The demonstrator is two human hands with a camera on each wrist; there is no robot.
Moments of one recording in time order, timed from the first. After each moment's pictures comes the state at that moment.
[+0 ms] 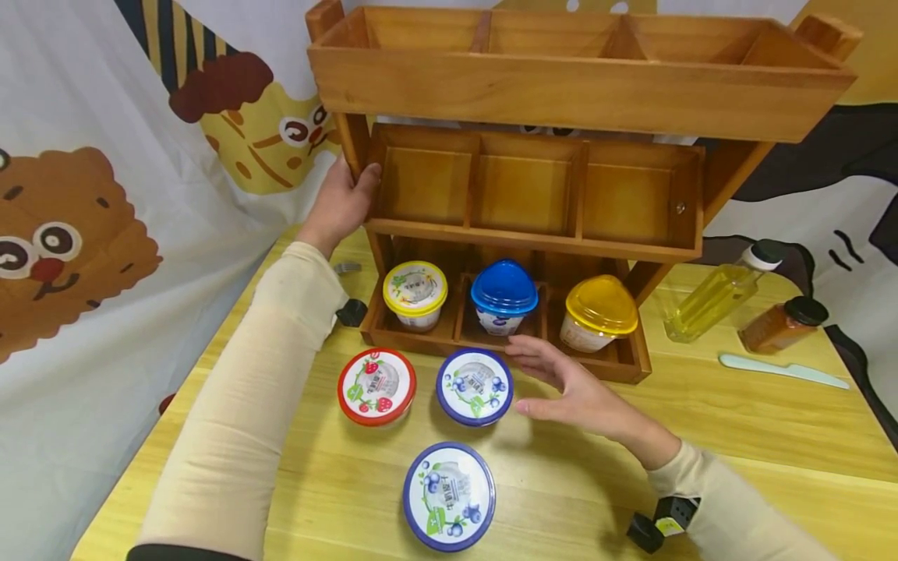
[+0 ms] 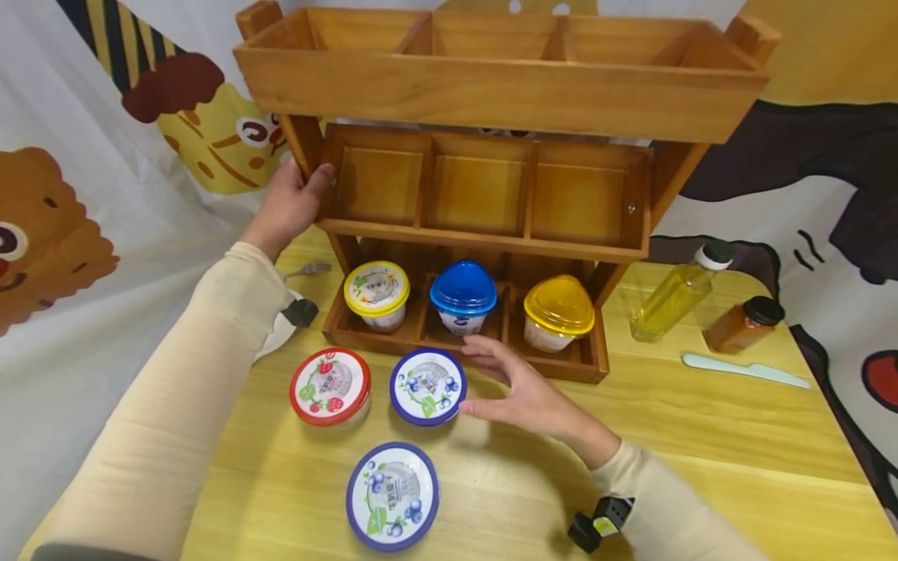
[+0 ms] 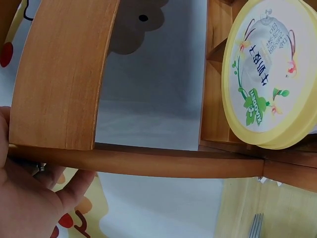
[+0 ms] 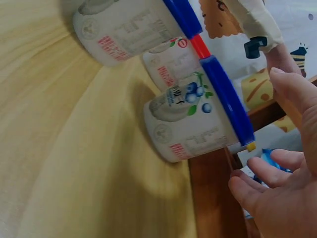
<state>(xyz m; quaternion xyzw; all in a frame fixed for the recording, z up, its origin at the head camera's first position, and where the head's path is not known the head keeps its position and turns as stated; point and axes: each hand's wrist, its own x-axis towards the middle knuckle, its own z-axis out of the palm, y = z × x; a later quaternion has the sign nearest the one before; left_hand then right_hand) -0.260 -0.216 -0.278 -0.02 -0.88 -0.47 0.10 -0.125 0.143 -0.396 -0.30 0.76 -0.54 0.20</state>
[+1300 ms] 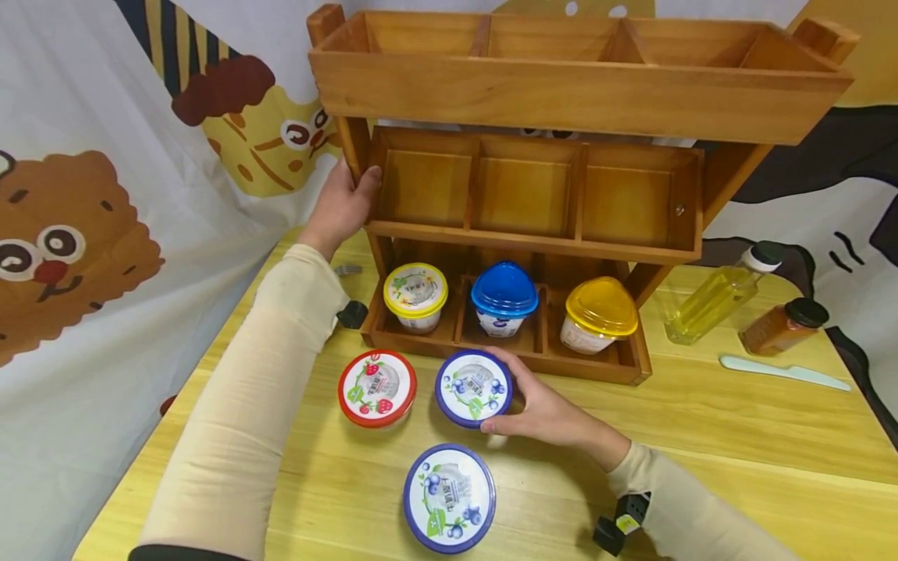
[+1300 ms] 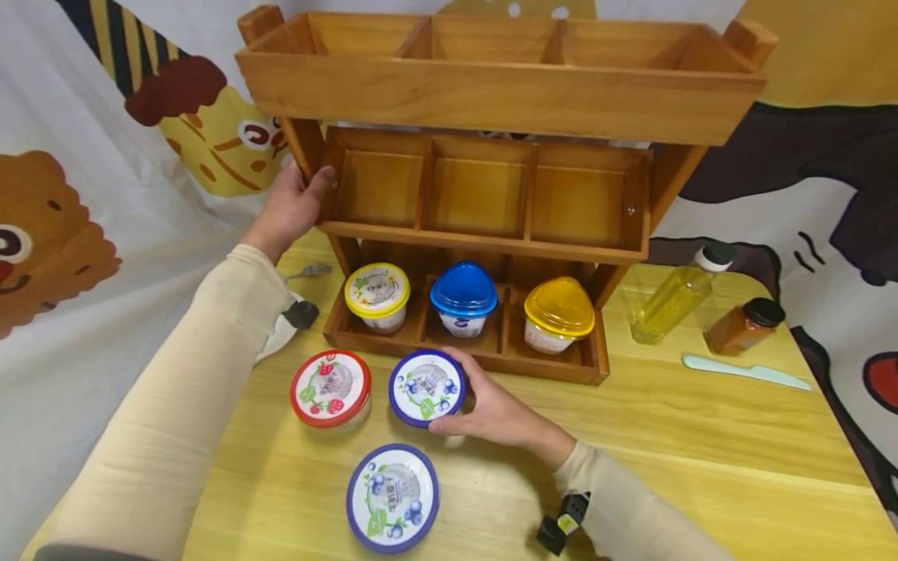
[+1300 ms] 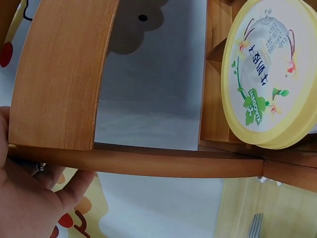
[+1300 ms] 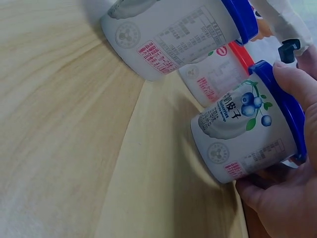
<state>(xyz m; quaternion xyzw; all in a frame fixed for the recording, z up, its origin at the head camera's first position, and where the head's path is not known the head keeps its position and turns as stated) -0.260 -0.216 -0.279 -0.01 -0.87 -0.48 0.09 -0.122 0.110 -0.430 -0.30 0.74 -0.55 0.23</state>
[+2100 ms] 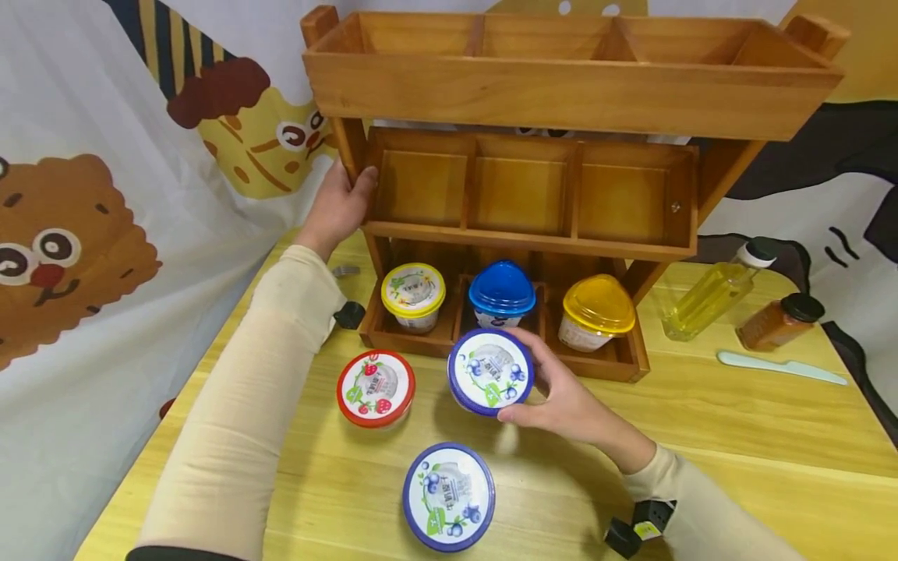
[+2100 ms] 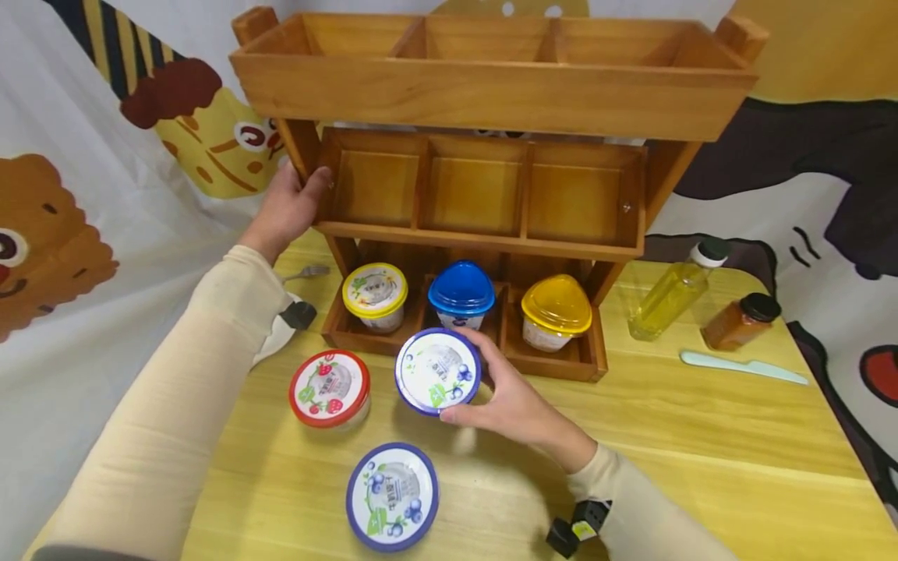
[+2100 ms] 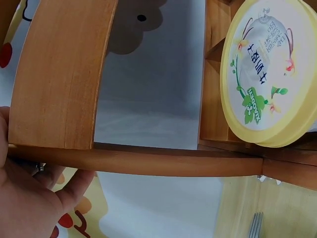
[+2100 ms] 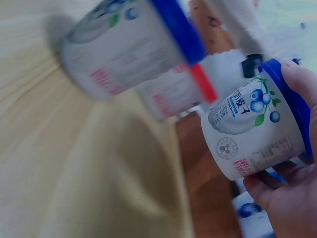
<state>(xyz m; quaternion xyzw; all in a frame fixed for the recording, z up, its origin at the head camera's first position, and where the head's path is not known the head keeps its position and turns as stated) -0.258 -0.216 -0.278 -0.01 -0.87 -0.48 0.09 -0.116 0.123 -0.401 -0.30 0.72 -0.61 0.15</state>
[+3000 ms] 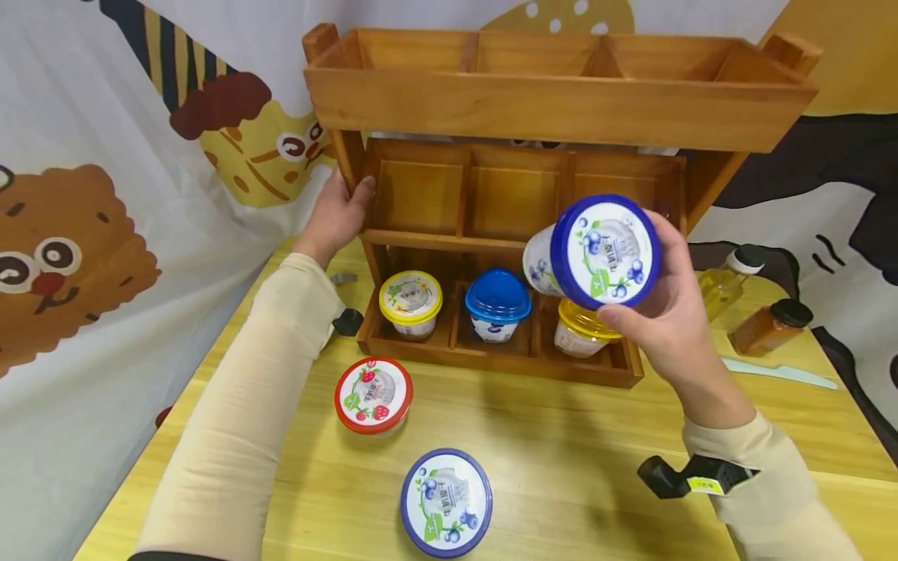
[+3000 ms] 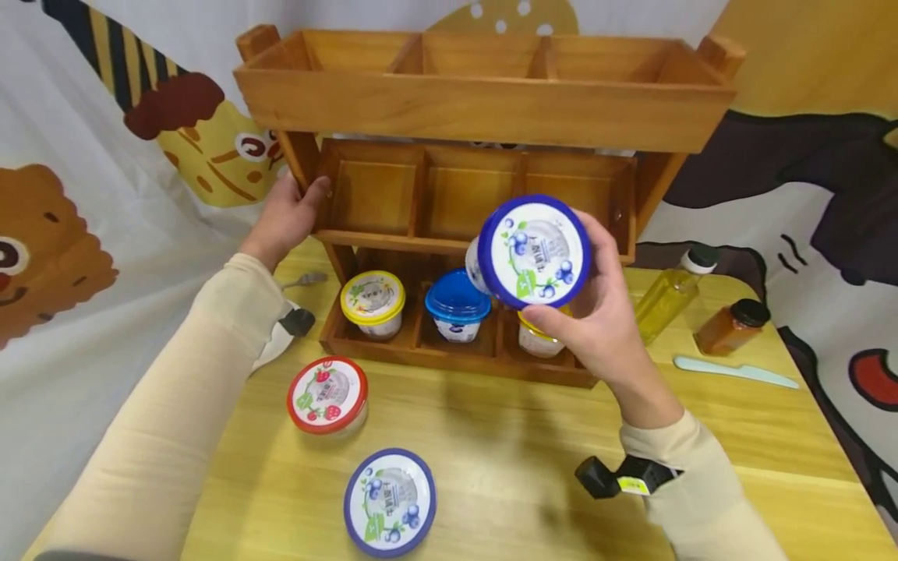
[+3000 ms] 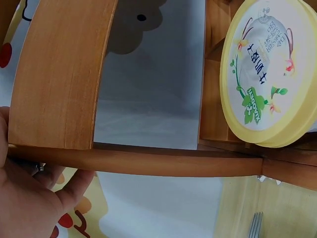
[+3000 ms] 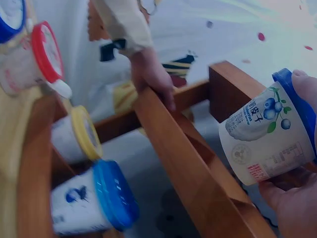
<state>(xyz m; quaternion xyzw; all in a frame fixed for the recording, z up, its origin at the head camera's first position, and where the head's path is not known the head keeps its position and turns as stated) -0.257 -0.215 -0.277 -0.02 -0.88 -0.47 0.09 -0.140 0.168 -0.285 -0.31 0.58 -0.75 -0.08</state>
